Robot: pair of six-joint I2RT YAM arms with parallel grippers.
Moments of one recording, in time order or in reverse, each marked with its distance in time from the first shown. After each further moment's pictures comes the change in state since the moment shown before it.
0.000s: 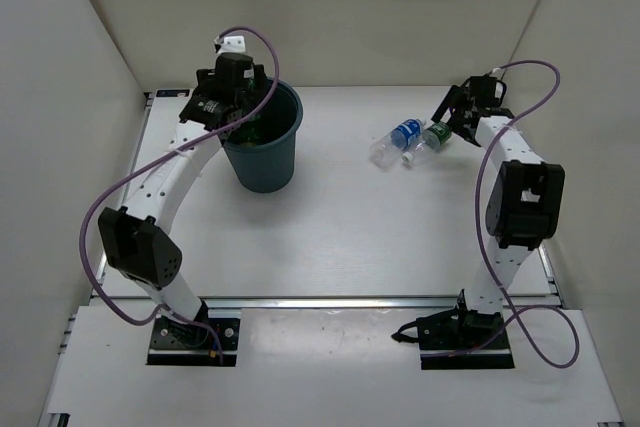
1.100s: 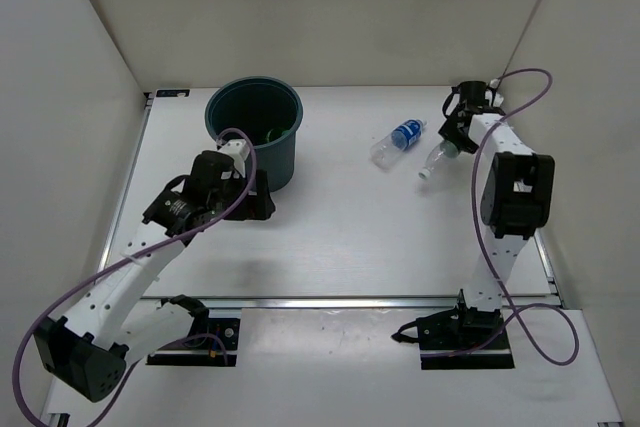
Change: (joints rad) left arm -0.129 -0.645 -0.692 -0.171 0.492 -0.168; right arm 0.016 0.180 0.116 -0.136 0.180 0.082
